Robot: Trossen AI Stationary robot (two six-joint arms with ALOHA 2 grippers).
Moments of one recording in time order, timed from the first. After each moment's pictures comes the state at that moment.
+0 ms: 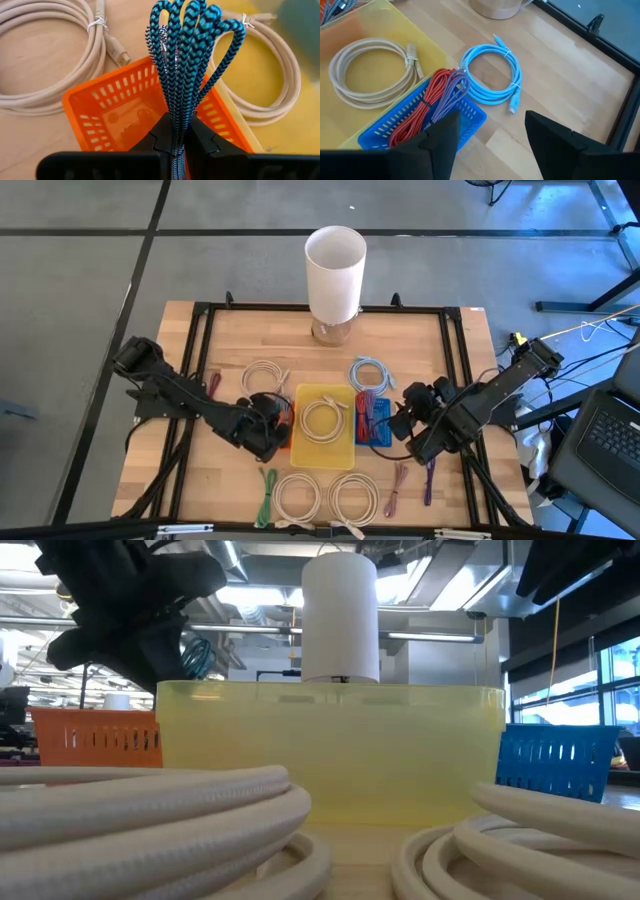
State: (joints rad) left arm -0.50 1.57 0.96 -0.71 -0.63 -1.54; right arm 0.67 1.46 1.30 -1.49 0.73 1.52
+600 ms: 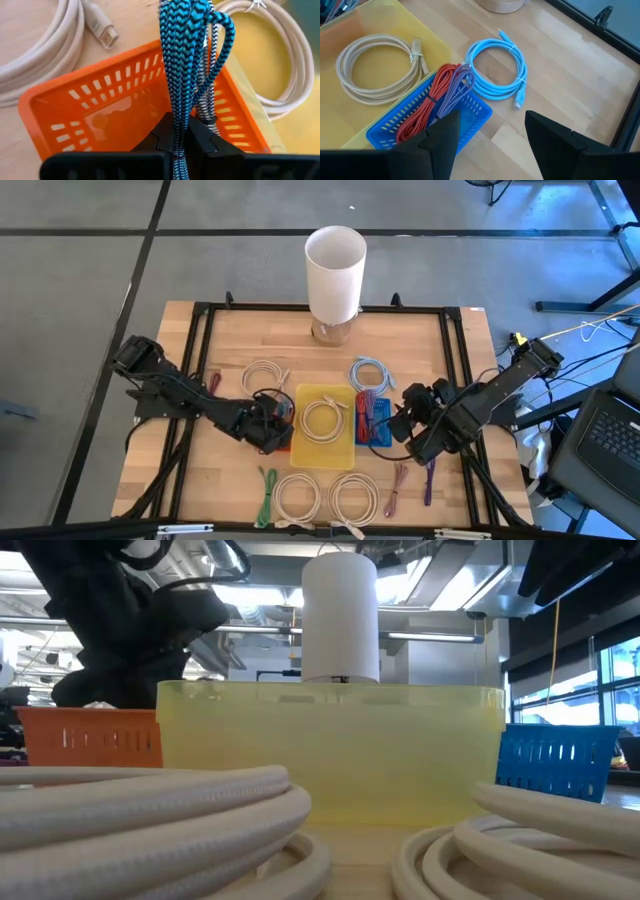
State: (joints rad) left arm -0.46 1.57 0.81 -0.44 -0.53 -1.49; right arm 0.67 1.46 1.30 -1.47 0.70 1.52
